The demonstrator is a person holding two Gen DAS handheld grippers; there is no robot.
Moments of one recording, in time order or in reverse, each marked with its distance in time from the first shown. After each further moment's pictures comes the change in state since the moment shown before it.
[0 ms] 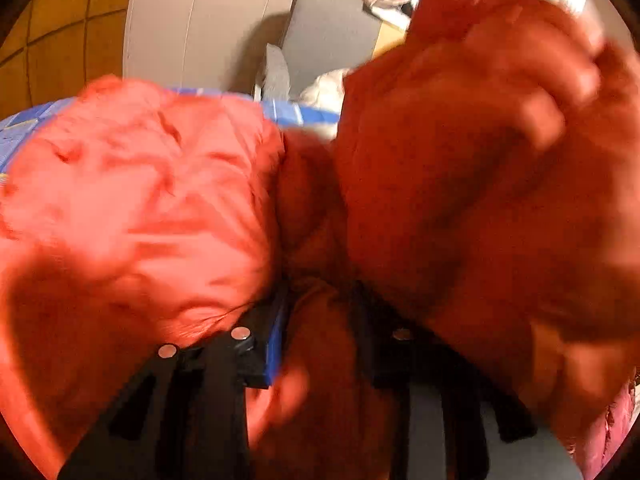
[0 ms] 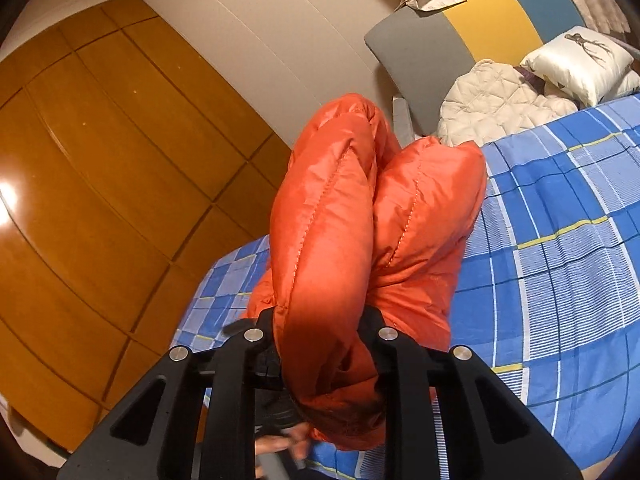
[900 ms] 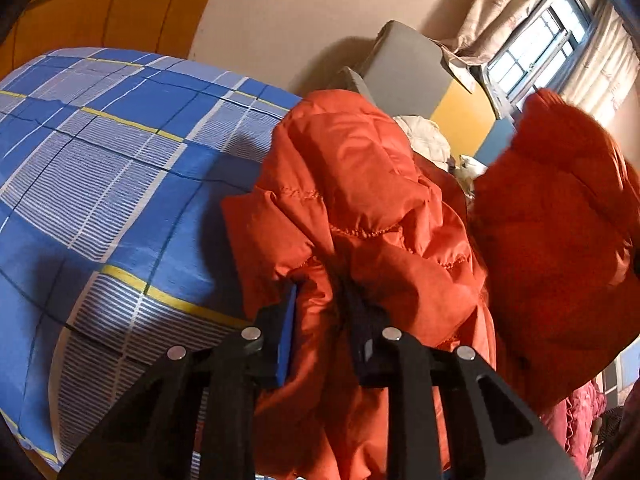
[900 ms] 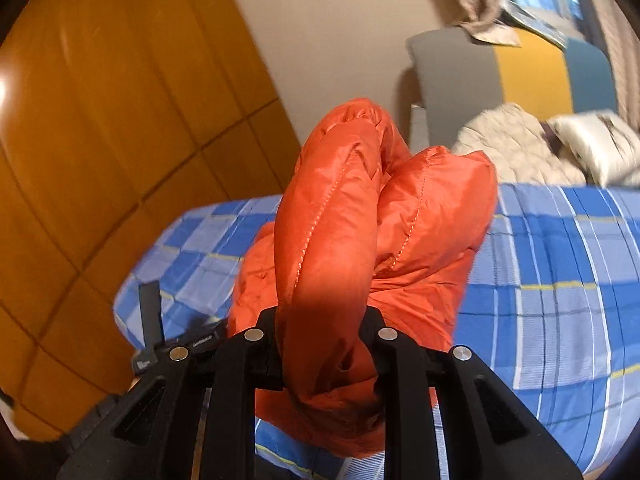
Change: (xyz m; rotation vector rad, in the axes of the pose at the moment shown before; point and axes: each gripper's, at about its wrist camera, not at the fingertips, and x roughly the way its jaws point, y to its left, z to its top) left arm -0.061 0.168 -0.012 -0.247 -0.036 0.008; right arm 0.051 0.115 -0.022 -0.333 0.094 -0.156
